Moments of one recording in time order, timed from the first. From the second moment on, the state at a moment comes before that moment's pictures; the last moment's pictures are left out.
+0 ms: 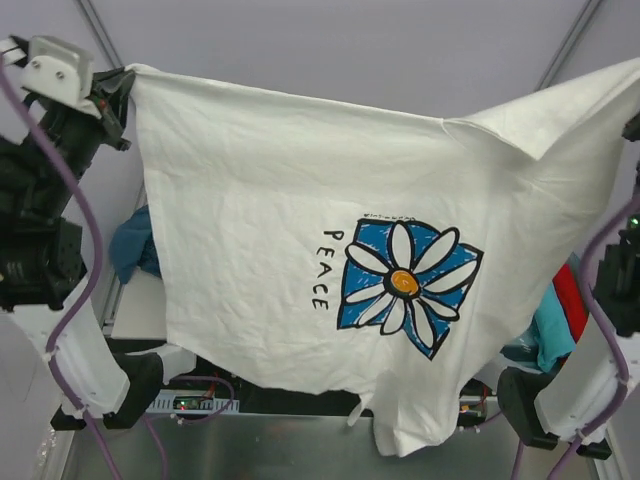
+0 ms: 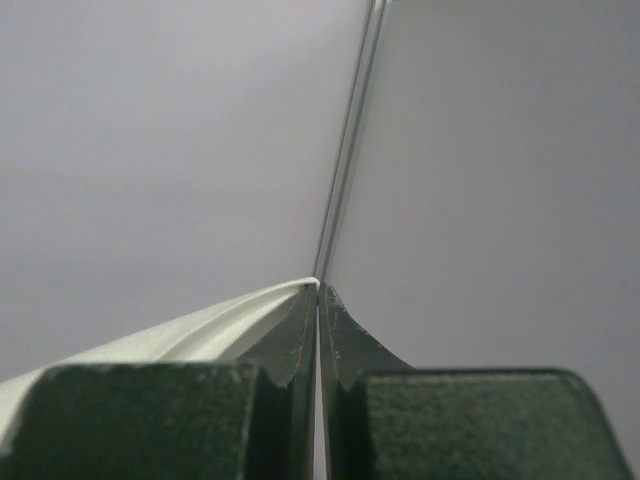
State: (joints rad) left arm 0.05 1.21 2.34 -0.81 0.36 0.22; right arm -0.13 1.16 2.32 -0.62 0.08 -0.27
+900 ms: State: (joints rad) left arm 0.01 2.22 2.04 -0.78 0.50 0.32; right arm 0.07 2.33 2.20 -0.52 0.10 -0.37
